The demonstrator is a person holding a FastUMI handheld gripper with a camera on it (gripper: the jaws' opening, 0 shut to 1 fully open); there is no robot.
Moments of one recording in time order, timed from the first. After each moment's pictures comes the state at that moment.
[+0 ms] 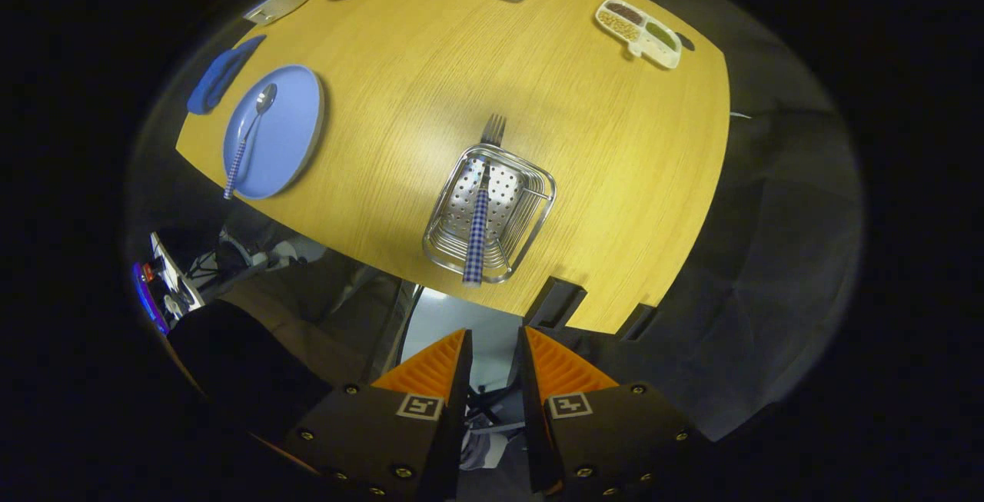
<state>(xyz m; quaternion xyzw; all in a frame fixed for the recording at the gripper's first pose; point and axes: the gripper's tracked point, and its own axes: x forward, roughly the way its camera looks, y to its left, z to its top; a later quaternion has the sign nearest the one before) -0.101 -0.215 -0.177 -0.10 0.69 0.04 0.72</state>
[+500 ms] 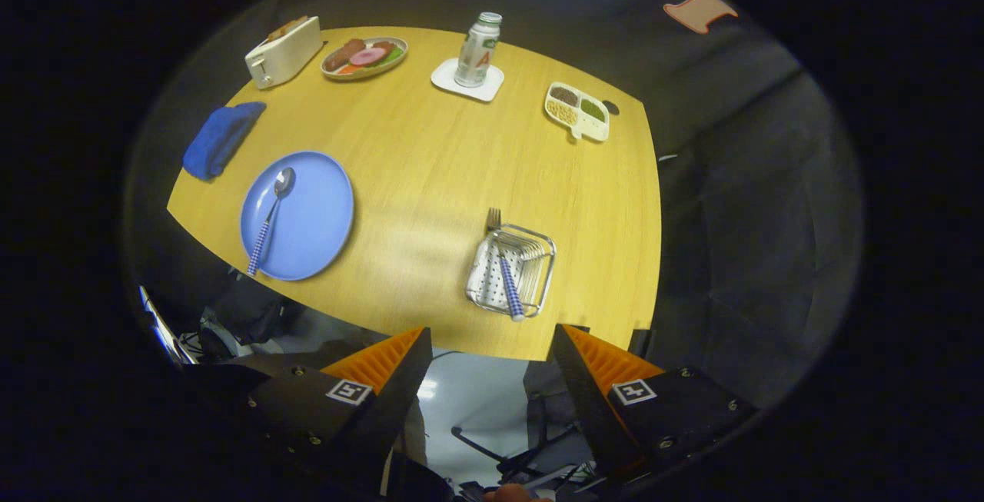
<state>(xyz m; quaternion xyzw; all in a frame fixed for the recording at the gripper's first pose) -0.085 -0.122 -0.152 -0.09 0.51 -0.01 0.86</state>
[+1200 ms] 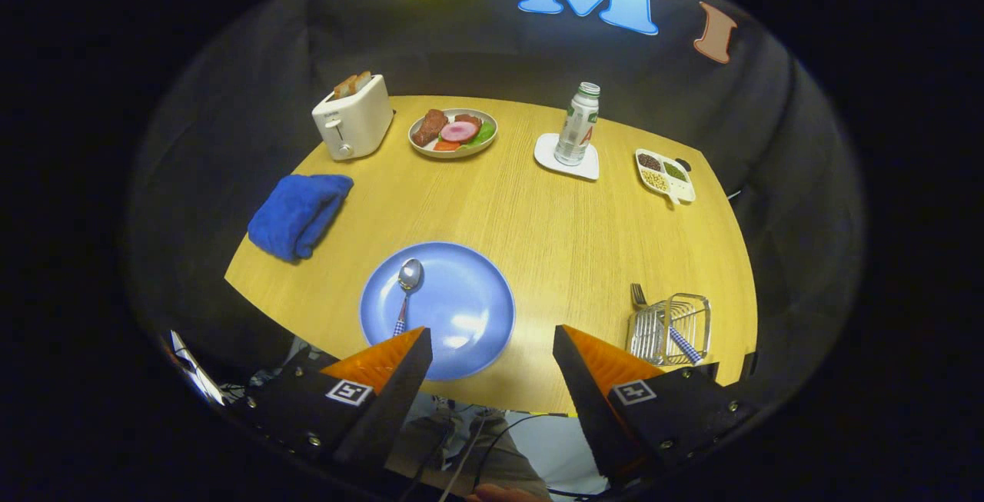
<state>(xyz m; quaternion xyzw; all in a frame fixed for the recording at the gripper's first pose) -0.036 0.047 -0.157 0.00 0.39 0.05 0.92</state>
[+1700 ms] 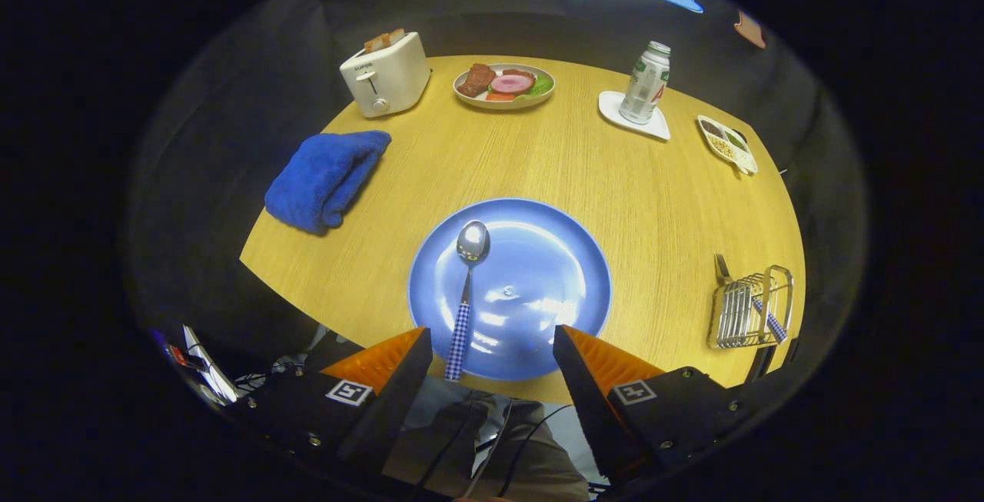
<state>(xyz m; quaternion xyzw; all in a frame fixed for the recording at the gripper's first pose) -0.027 0.123 -0.217 0.01 0.45 0.09 0.89</state>
